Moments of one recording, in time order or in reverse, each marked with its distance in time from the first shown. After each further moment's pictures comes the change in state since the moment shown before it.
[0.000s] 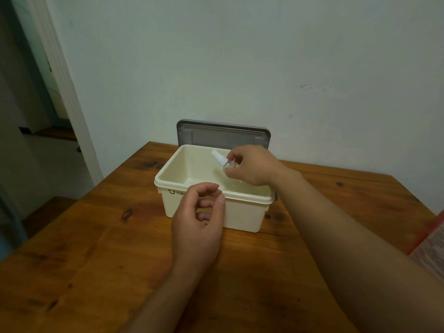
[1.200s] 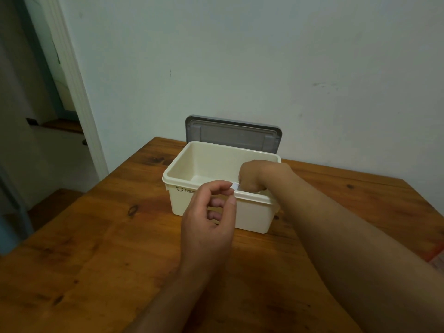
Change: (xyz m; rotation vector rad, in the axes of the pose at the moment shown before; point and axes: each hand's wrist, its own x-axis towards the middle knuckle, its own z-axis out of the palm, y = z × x) left_hand 0.000 -0.005 0.000 -0.006 -0.015 0.044; right_hand 0.026 -0.005 0.022 -0.459 -0.461 0.089
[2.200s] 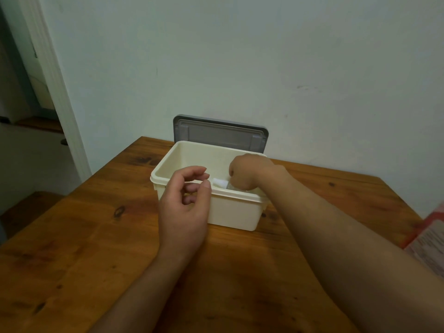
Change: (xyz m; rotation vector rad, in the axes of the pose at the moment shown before) left_hand 0.019 0.005 -0.011 -0.089 0.049 -0.002; right_hand -0.020 0.002 -0.004 -0.011 0.183 0.042
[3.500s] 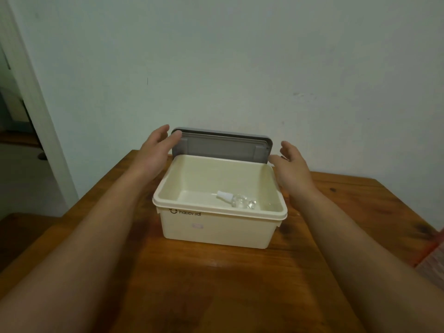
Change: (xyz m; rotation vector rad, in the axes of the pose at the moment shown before) left_hand 0.175 -0.041 -0.031 0.110 -0.283 -0.340; right_hand -0.013 0.038 0.018 1.323 0.642 0.395
